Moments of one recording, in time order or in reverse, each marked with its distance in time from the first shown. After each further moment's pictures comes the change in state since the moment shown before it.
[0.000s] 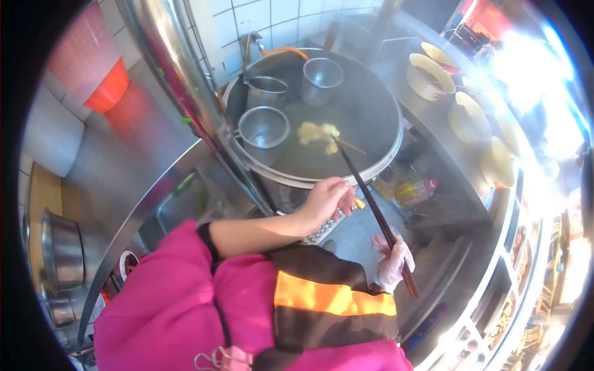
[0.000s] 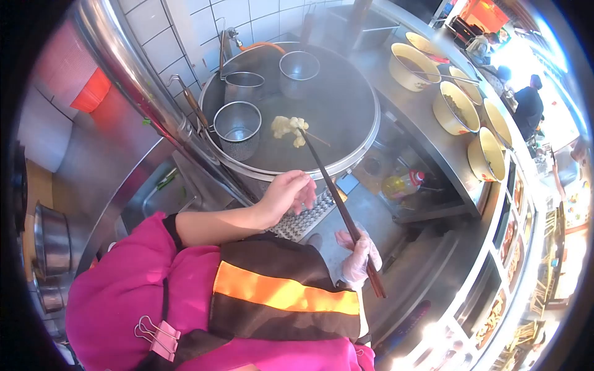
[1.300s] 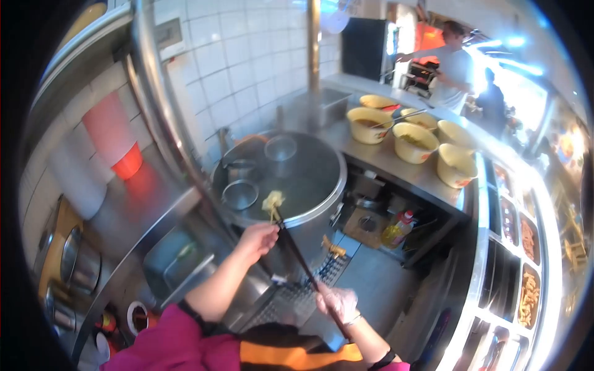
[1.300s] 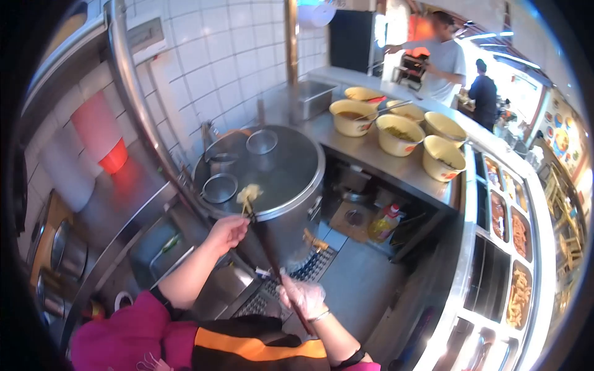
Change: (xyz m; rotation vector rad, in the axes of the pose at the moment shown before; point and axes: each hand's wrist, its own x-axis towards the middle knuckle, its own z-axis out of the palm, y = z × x) left_hand -0.052 0.014 -0.011 0.018 0.219 -0.023; right_hand -0.043 -0.019 -0.051 -0.814 -0.624 -0.888
